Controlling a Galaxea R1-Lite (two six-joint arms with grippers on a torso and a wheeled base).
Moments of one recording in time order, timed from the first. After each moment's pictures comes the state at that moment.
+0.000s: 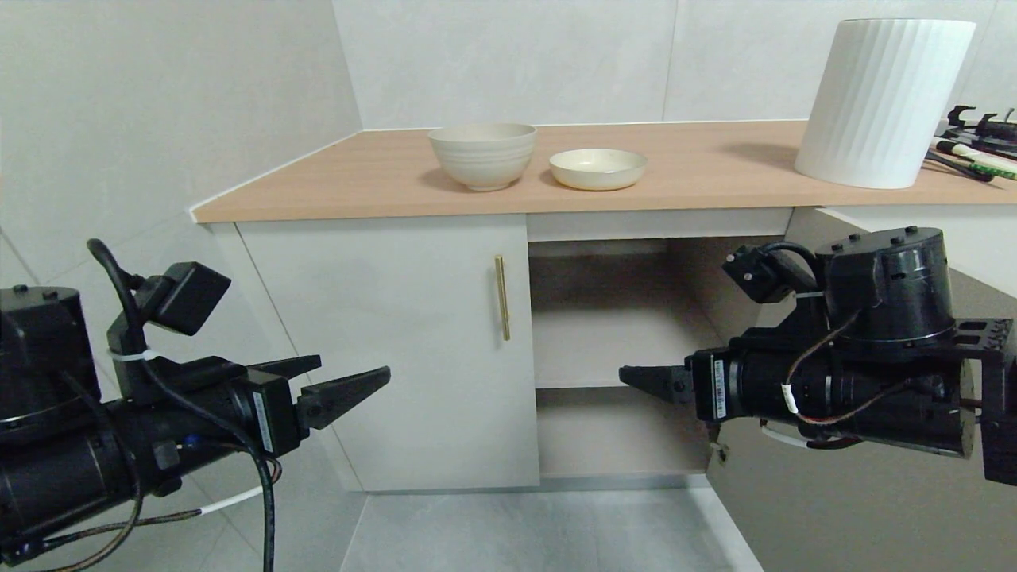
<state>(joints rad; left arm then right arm) -0.26 1.33 -0.52 -0.51 -0.26 -0.17 0.65 1.60 -0.86 -0.32 0.05 0.30</state>
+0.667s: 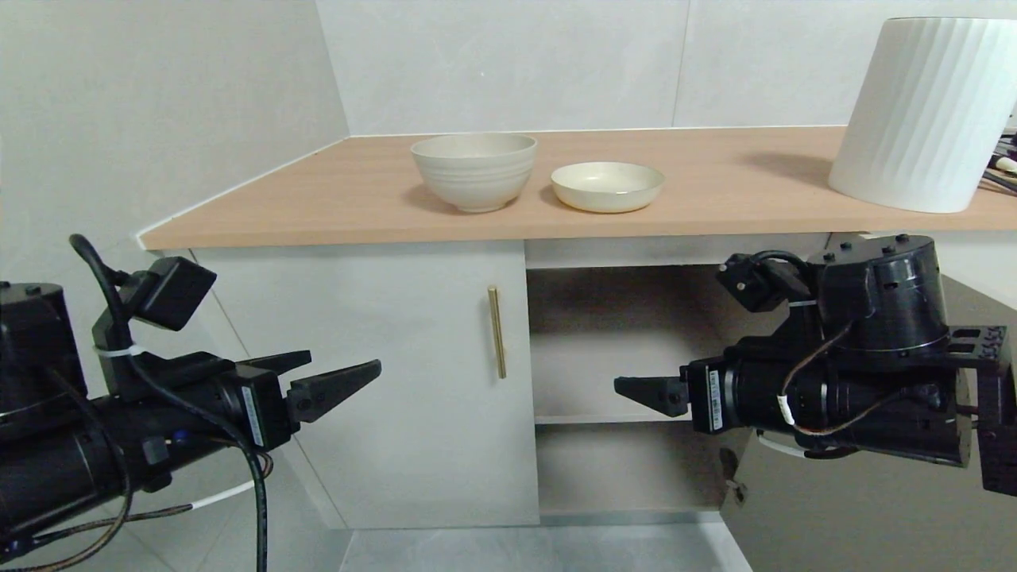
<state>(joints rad) -0.24 1.33 -0.52 -0.51 -0.26 -0.17 0.66 1.60 -0.85 -0.31 0.05 0.30</state>
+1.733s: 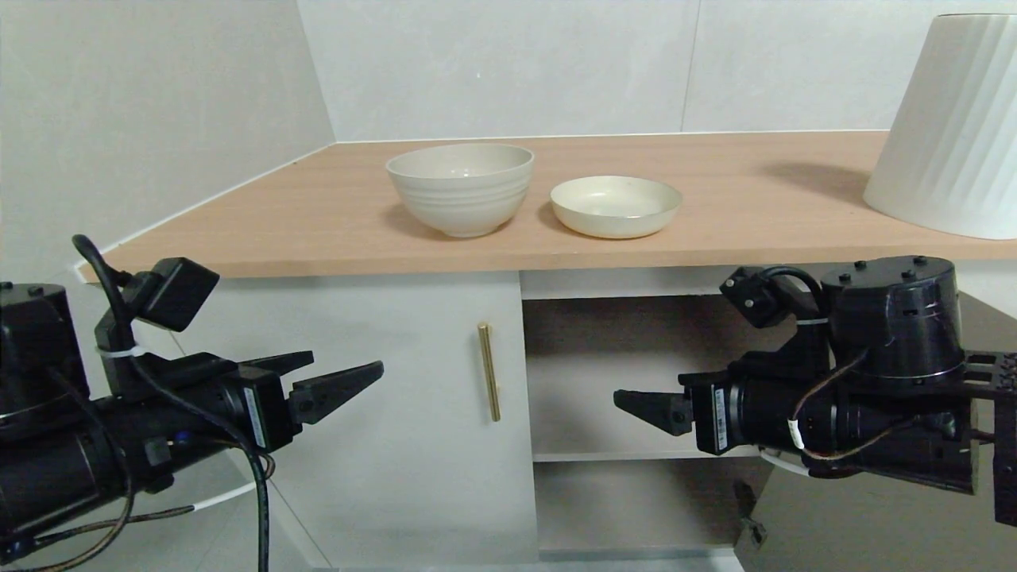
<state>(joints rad) -0.24 1.32 -0.52 -0.51 -0.26 -0.18 0.69 1.58 -0.77 -0.41 0.05 0.29</state>
